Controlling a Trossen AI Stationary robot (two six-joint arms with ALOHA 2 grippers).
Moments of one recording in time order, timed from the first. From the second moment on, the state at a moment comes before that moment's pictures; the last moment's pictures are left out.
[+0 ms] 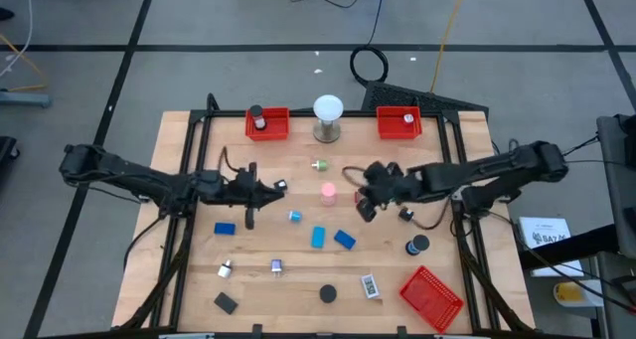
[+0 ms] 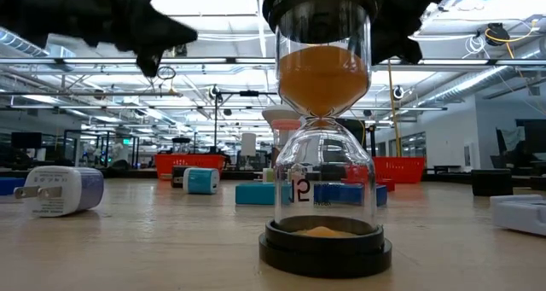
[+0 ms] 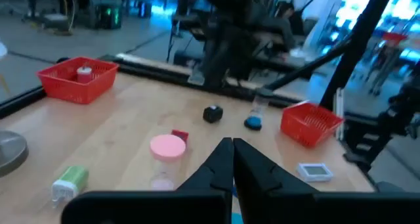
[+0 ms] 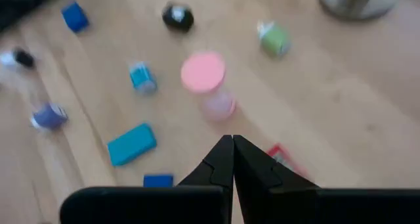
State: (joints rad) left arm -0.11 0.98 0.30 0.61 -0.13 -0.22; right arm 0.15 1.35 1.06 -0.60 0.32 0.77
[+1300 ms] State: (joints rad) left arm -0.03 0.98 0.18 0.76 -0.04 -0.22; right arm 0.30 1.98 1.35 -0.73 0.12 1.05
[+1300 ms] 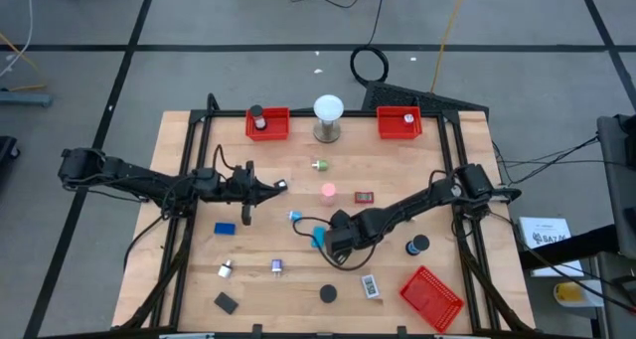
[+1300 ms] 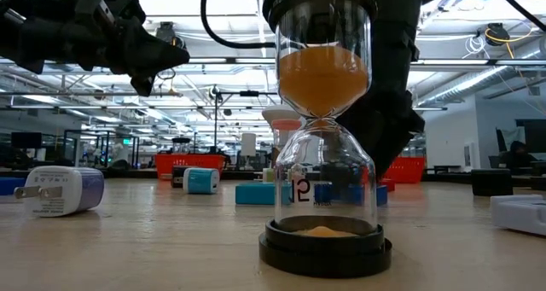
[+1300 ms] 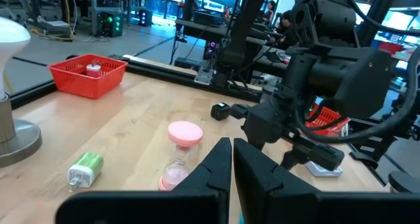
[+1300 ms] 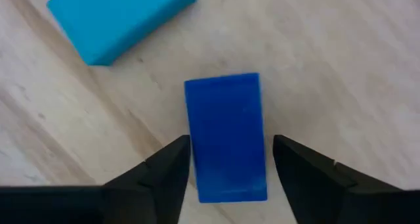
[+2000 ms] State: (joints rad) left arm 0.07 0.98 0.18 0.76 -0.05 -0.24; right arm 0.29 1.71 1.34 -0.95 0.10 1.06
